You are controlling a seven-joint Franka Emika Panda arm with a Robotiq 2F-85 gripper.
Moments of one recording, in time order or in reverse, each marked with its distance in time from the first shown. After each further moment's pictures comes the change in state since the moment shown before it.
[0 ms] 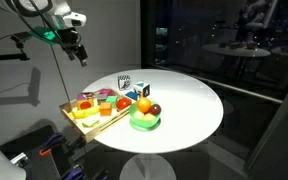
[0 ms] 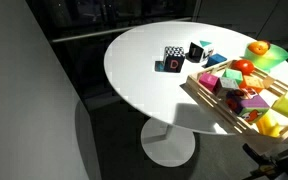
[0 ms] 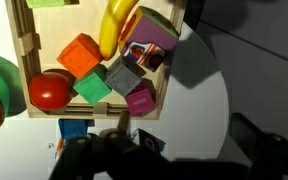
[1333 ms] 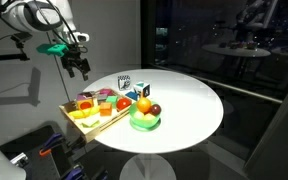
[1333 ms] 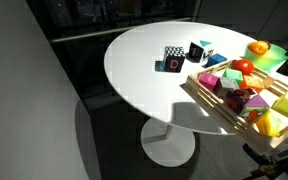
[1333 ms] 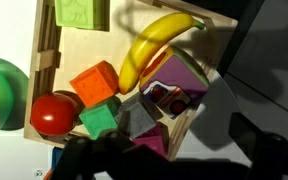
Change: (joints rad) arm -0.009 0.170 0.070 0.010 -0.173 -0.030 -0.029
